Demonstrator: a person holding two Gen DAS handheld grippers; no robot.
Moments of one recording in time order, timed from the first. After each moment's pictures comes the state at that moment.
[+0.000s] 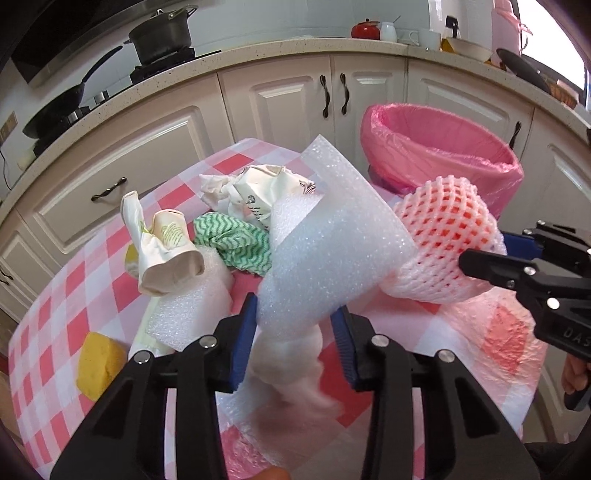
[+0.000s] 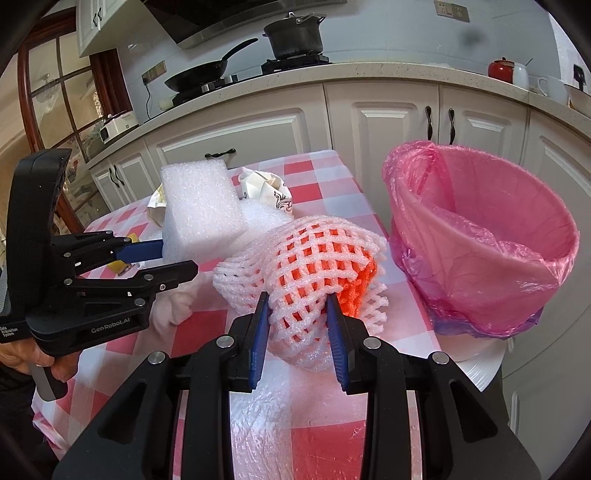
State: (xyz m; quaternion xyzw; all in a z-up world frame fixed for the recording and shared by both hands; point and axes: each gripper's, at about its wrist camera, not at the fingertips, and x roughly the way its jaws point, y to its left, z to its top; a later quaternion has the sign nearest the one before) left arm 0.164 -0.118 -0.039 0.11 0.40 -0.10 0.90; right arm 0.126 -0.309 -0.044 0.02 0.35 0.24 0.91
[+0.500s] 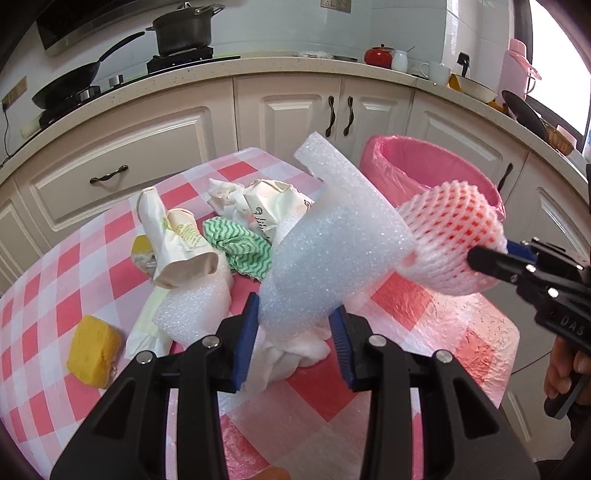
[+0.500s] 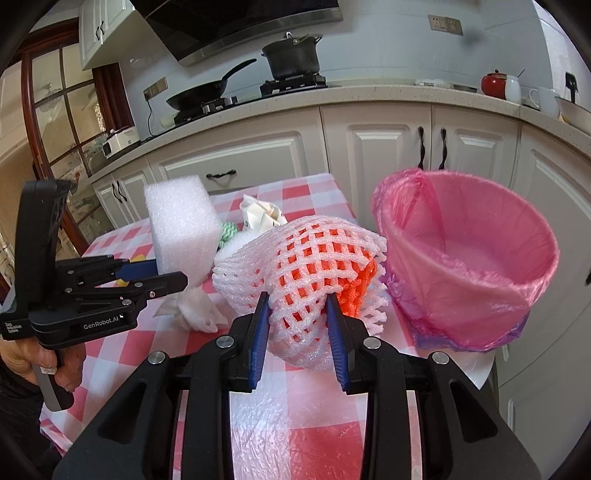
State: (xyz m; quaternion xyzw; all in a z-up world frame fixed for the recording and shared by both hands) left arm 0.153 -0.100 -0.018 0.04 0.39 -0.11 0.91; right arm 0.113 -0.329 -0.012 0.03 0.32 0.23 0.92
